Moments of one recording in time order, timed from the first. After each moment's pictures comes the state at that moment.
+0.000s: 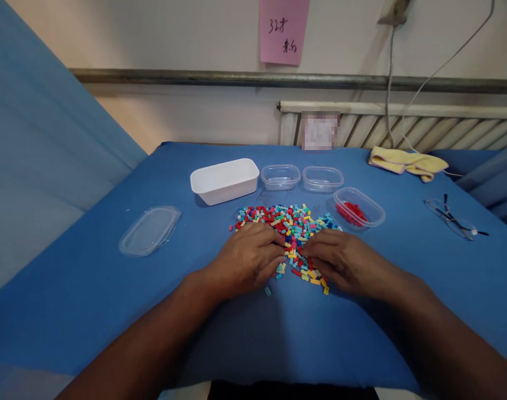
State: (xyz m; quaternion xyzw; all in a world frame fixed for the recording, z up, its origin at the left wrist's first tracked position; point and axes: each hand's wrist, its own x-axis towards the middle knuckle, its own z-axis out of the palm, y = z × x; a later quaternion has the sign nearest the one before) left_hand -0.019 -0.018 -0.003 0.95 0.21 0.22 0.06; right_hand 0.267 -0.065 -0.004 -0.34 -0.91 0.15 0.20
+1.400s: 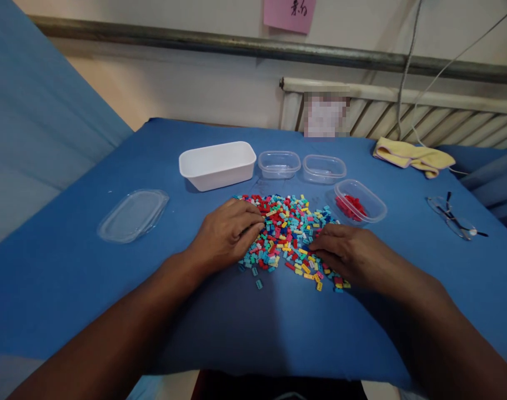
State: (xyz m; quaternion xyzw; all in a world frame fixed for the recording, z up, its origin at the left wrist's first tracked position) left_hand -0.031 0.005 -0.009 0.91 0.27 0.31 0.08; right_hand 0.290 -0.065 -0.002 -0.38 -0.91 0.13 0.13
